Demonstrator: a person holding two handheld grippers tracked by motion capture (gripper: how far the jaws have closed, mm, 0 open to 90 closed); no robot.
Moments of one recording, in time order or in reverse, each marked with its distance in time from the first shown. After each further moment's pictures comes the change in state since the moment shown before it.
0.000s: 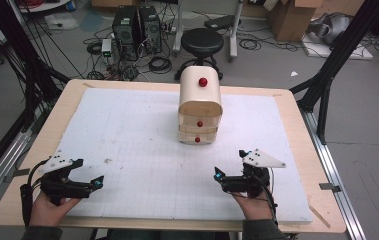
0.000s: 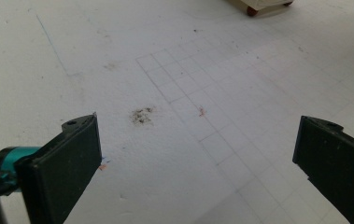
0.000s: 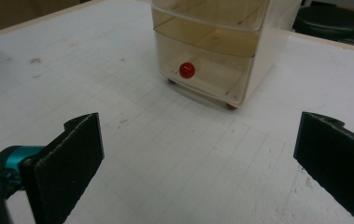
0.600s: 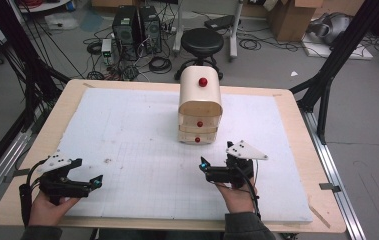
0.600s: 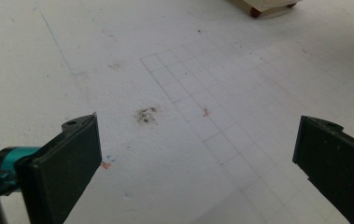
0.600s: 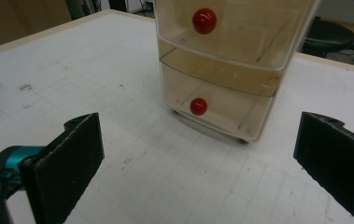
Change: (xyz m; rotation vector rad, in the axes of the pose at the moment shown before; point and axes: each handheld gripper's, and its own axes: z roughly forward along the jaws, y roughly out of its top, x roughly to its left) left arm 0.003 0.000 -0.001 -0.002 0.005 -0.007; right arm 0.023 0.022 0.030 -0.039 -0.046 -0.001
